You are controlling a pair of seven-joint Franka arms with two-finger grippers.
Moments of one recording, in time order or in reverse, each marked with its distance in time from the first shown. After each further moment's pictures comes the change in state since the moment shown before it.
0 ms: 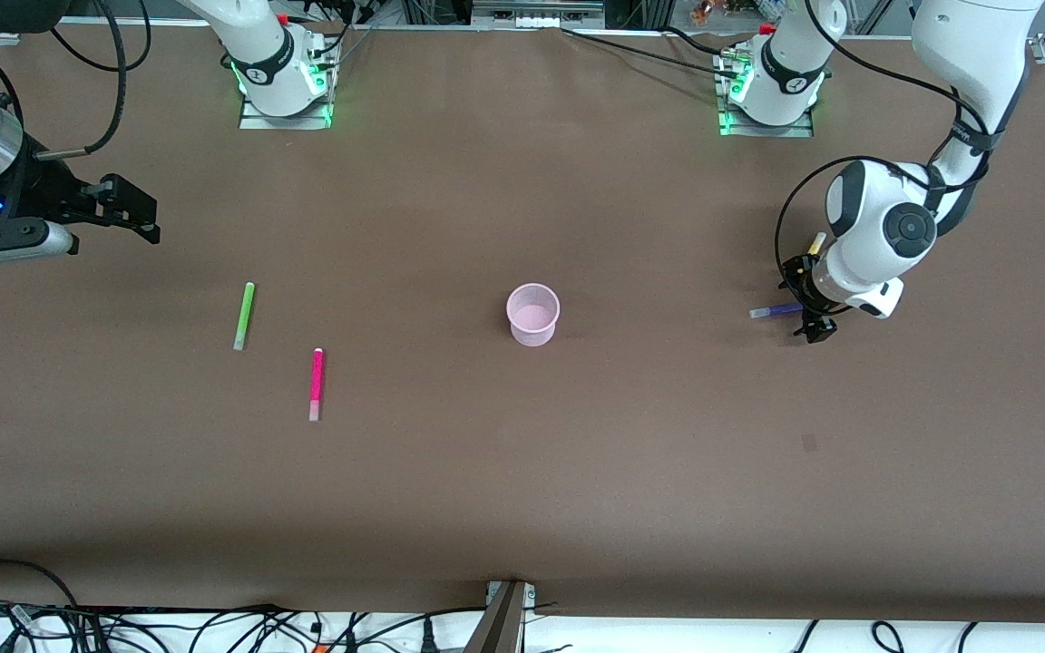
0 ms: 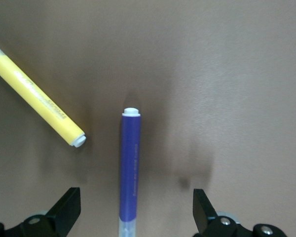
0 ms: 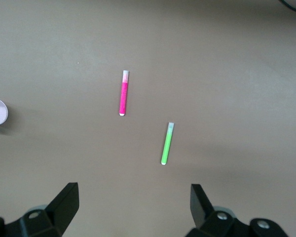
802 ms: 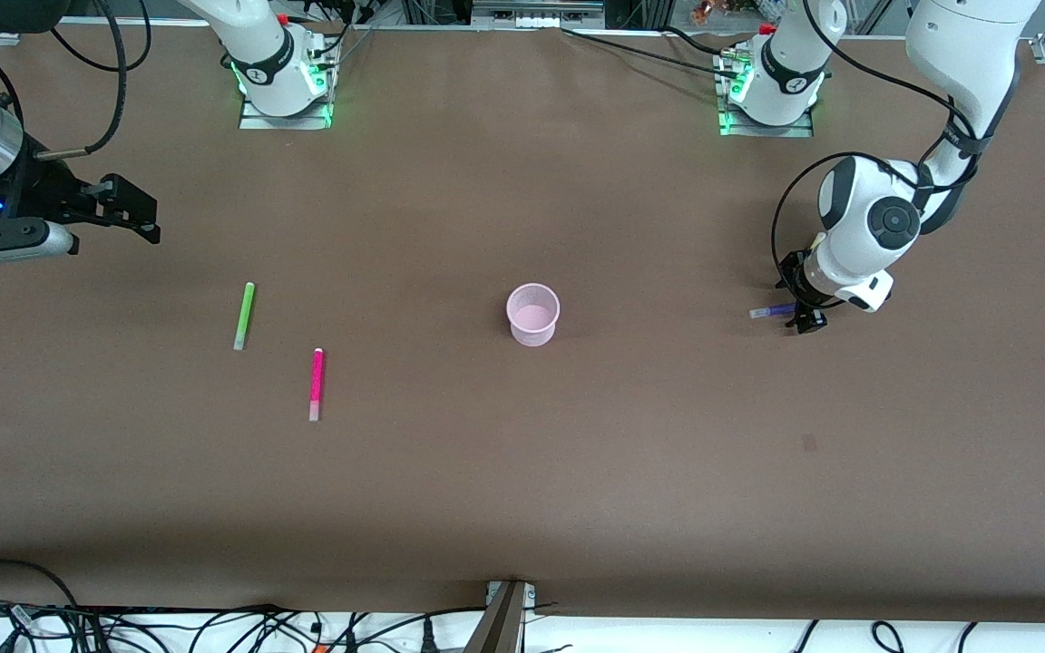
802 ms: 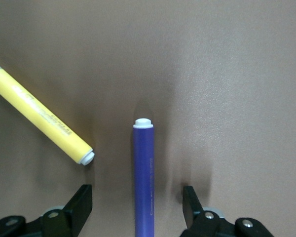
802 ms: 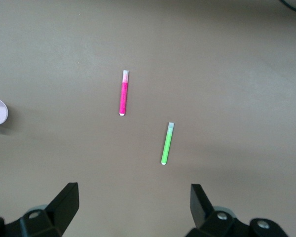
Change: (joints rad) left arm 0.003 0.006 0.003 -0.034 0.069 0.037 0.000; right arm 0.000 0.000 0.000 0.000 0.000 0.000 0.000
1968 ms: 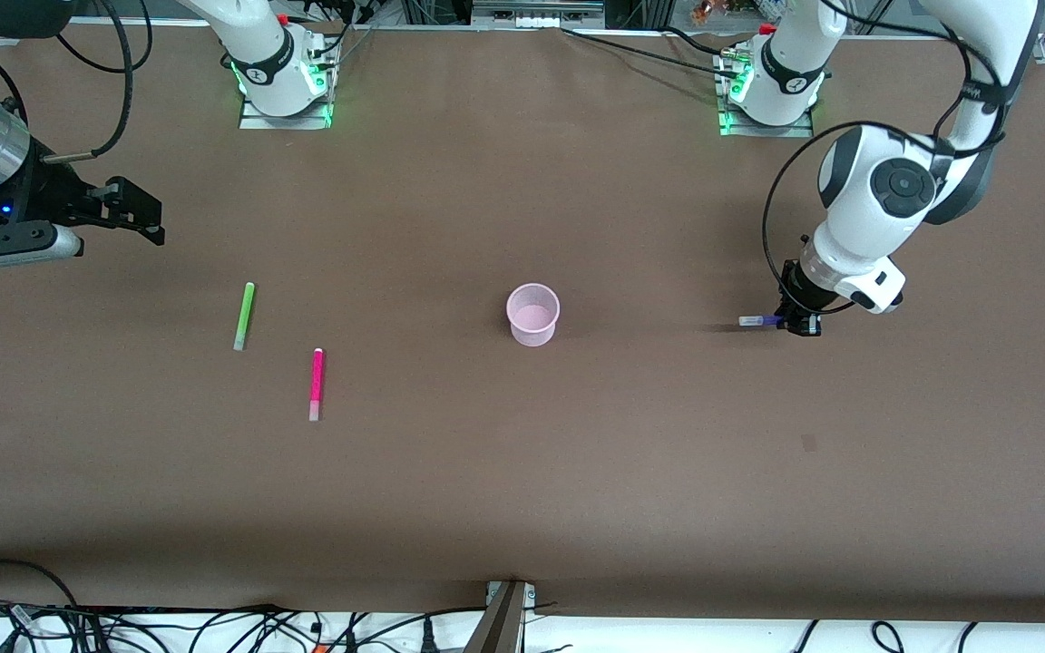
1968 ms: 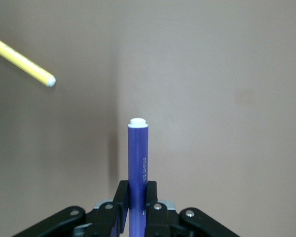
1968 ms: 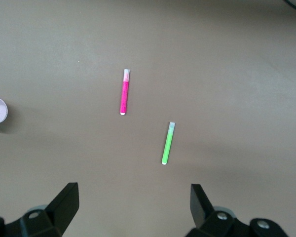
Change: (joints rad) left arm -0.030 -0.197 -0.158 0.276 0.006 -0.349 -0.010; right arm 0.005 0.007 0.000 0.000 0.000 0.000 -0.002
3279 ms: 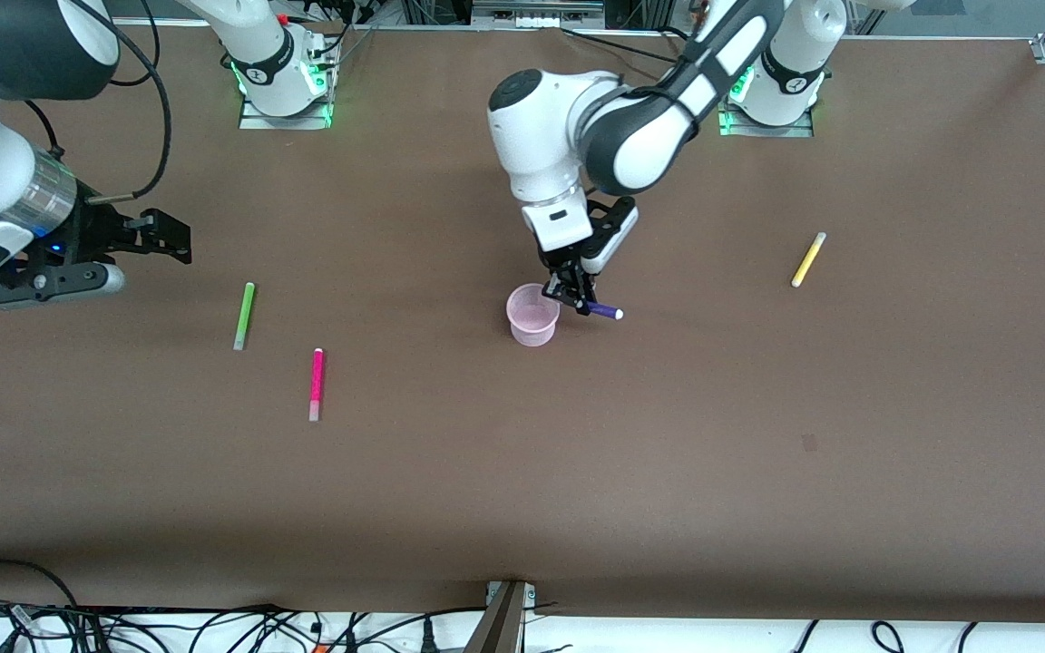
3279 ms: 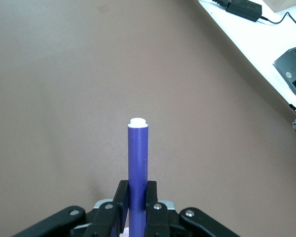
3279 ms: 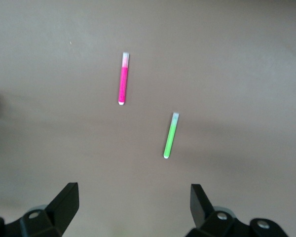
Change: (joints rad) left arm -0.607 0.416 -0.071 0.544 0.732 -0.378 -0.437; right arm 0.011 0.089 0.000 -0.001 0.000 -0.023 -0.001
